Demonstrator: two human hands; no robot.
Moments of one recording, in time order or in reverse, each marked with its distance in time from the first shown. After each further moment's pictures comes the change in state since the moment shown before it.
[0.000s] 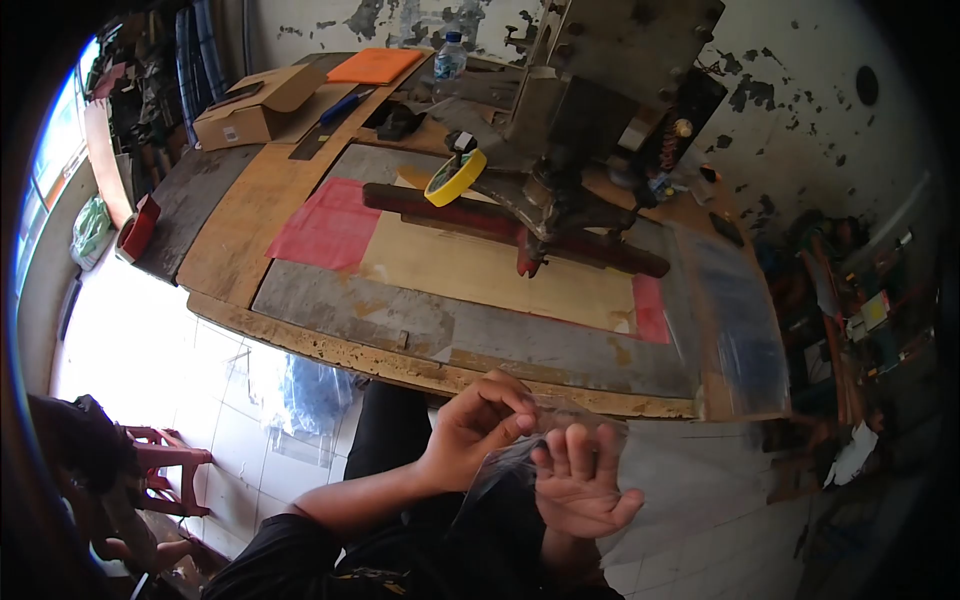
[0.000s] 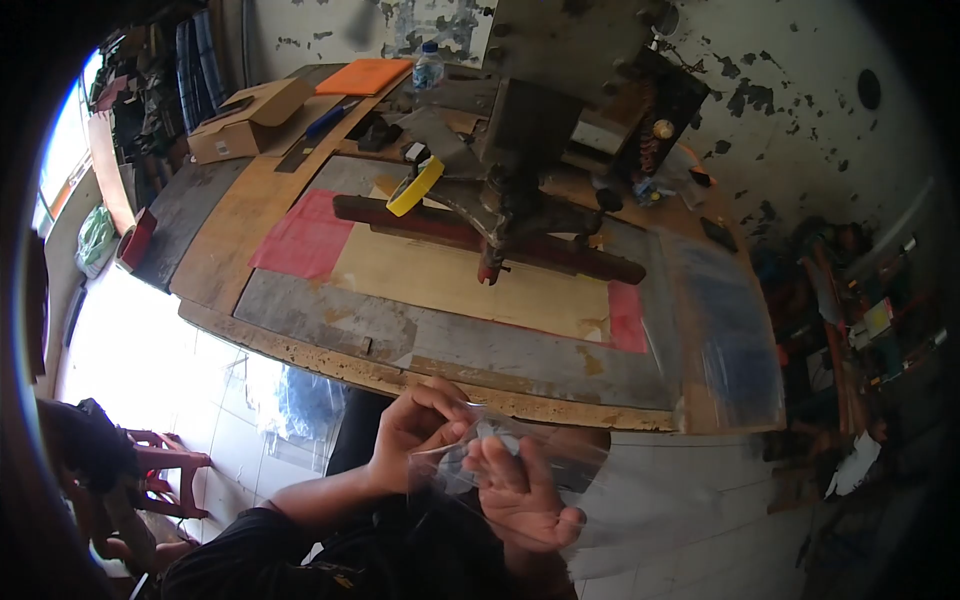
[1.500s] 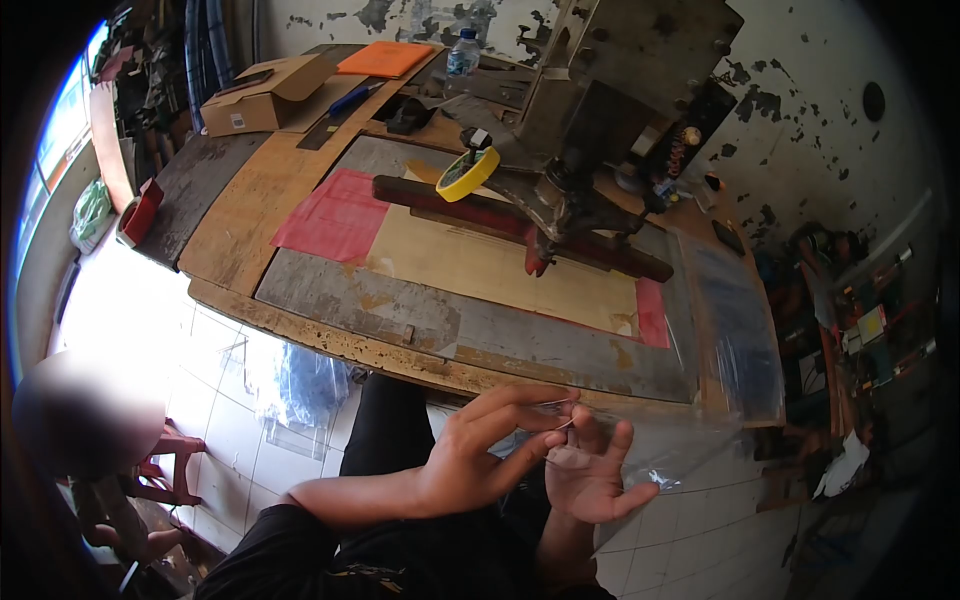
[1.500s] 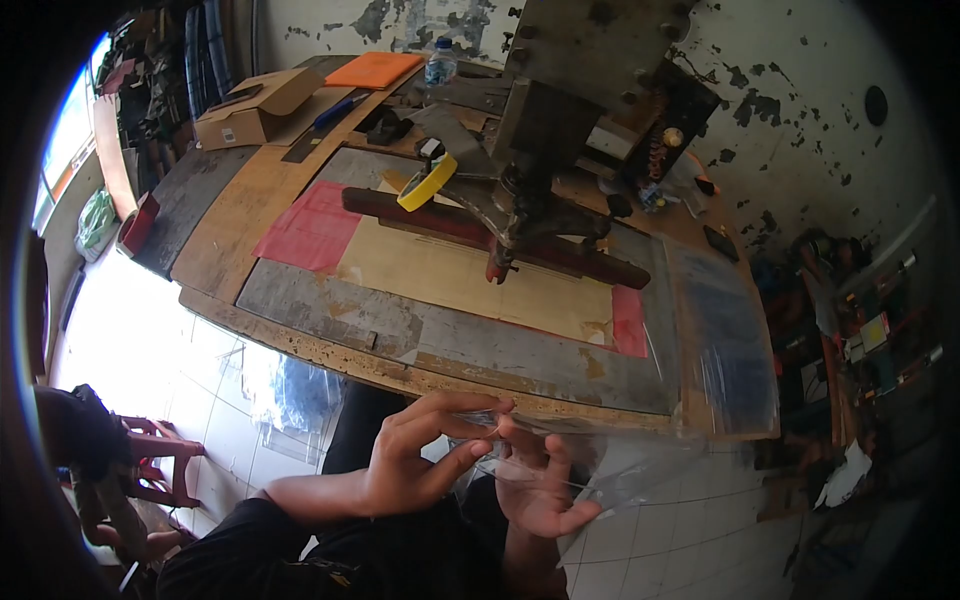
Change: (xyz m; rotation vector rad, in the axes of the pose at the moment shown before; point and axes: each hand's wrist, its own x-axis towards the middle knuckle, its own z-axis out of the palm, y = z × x) left_hand 0.017 0.056 0.026 0.681 -0.037 0.118; right_hand -0.004 0.000 -0.028 -0.315 0.014 -0.088
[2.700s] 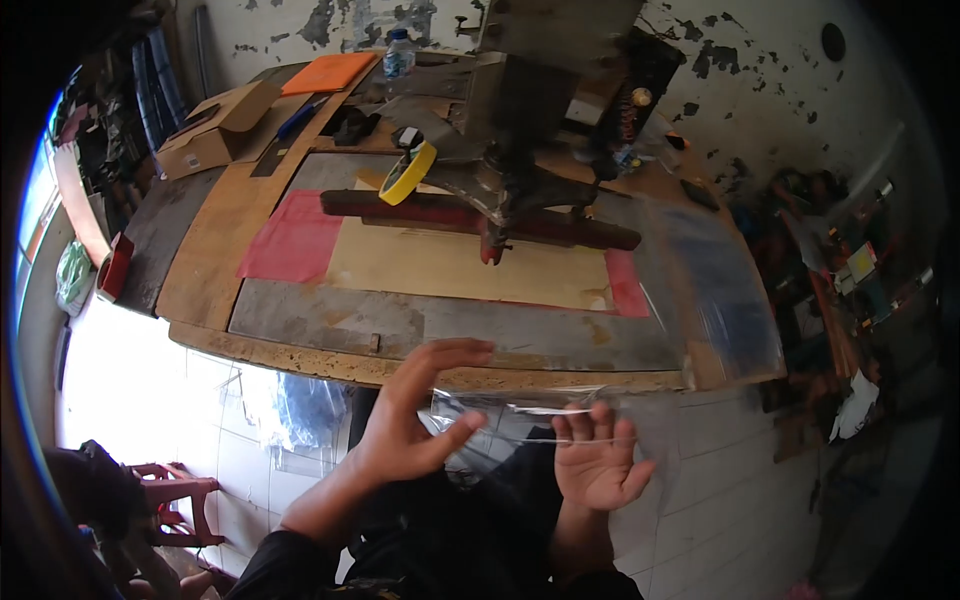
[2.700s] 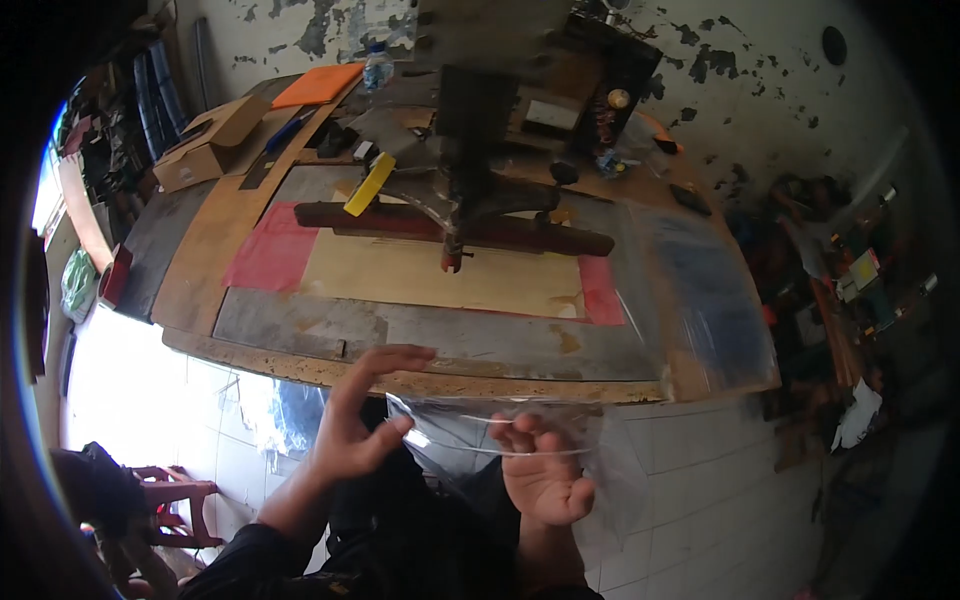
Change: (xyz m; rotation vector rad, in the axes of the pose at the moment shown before) left_hand 0.013 -0.021 -0.037 -0.005 -0.086 -0.192; right_hand 0.001 -0.028 -0.005 0.001 0.007 -0.026
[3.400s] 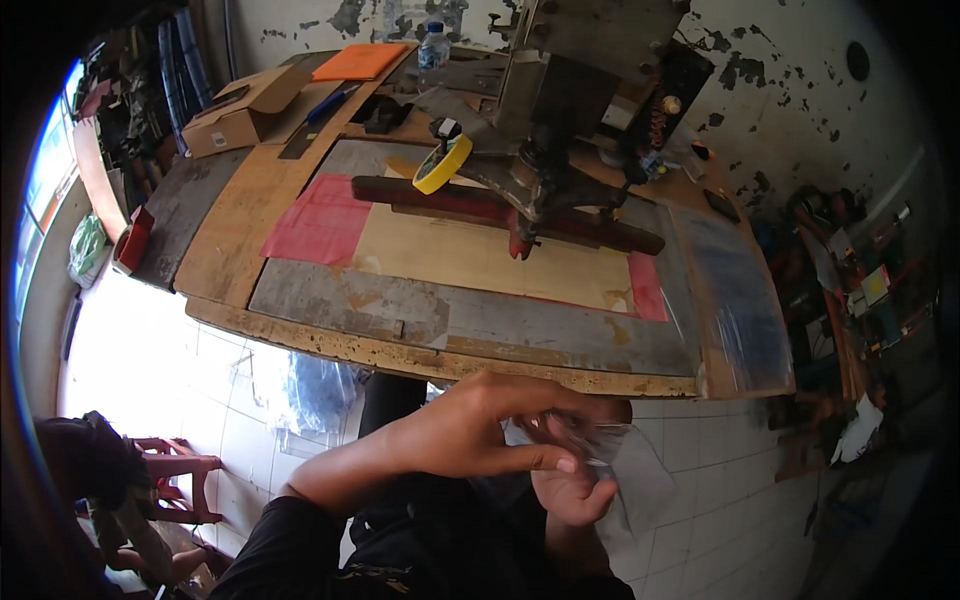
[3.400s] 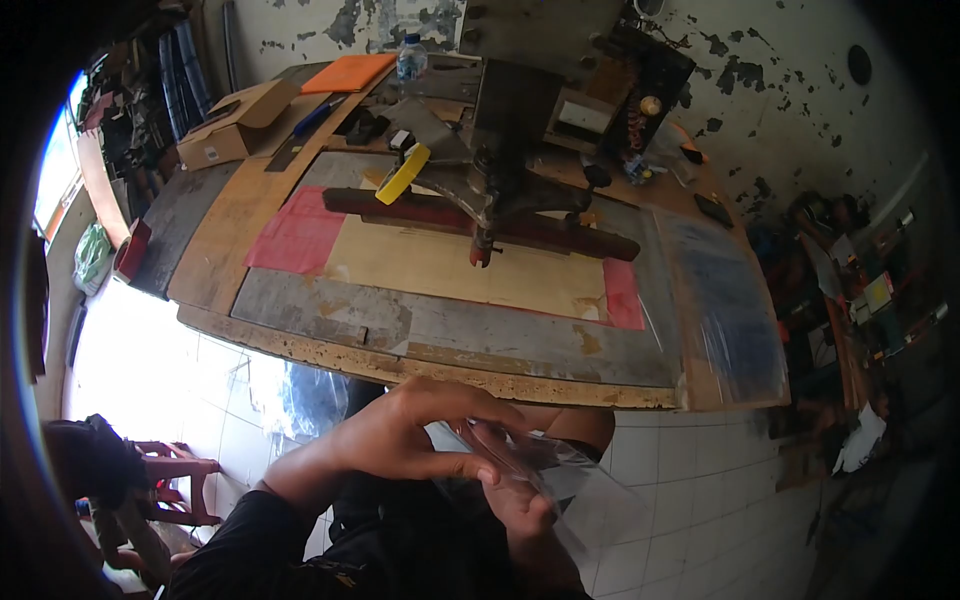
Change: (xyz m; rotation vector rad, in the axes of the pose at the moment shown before) left_hand 0.024 0.031 0.011 -0.174 -0.527 0.120; right_hand -0.032 0.032 0.032 -0.212 0.121 0.167
